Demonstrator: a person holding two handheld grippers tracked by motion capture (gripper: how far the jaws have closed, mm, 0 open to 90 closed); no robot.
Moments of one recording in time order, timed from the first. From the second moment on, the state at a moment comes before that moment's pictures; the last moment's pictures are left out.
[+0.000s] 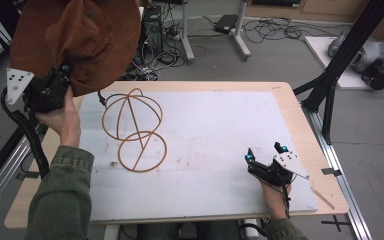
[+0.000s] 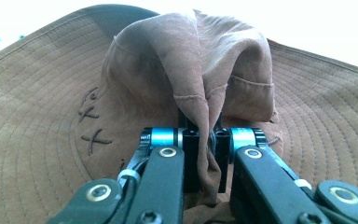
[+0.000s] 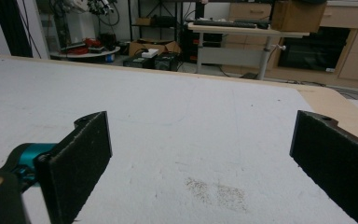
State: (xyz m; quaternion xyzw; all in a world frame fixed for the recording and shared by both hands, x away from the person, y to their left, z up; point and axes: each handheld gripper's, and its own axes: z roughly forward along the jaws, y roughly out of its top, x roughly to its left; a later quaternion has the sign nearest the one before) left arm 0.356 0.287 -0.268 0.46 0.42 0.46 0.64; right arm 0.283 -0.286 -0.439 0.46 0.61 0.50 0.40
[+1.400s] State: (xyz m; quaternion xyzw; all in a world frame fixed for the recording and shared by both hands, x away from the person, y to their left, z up) left arm 0.317 0.282 -0.273 0.65 0.25 0.25 0.67; right arm 0.281 -0.281 -0.440 0.46 0.61 0.50 0.40
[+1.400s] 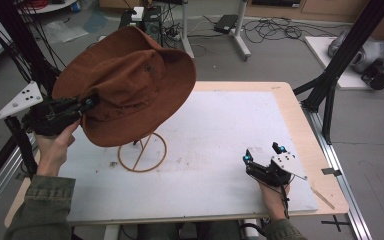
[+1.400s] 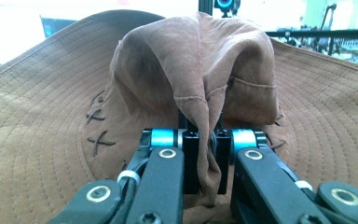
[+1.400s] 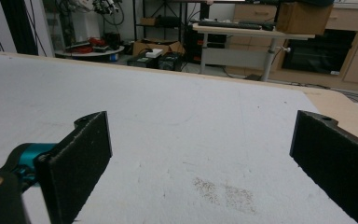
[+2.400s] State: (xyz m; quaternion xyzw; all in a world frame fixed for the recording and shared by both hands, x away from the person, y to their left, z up) left arm 0.301 0.276 -0.299 0.68 0.25 0.21 0.65; right arm 0.280 -0.279 -0.440 0.45 0.61 0.50 0.41
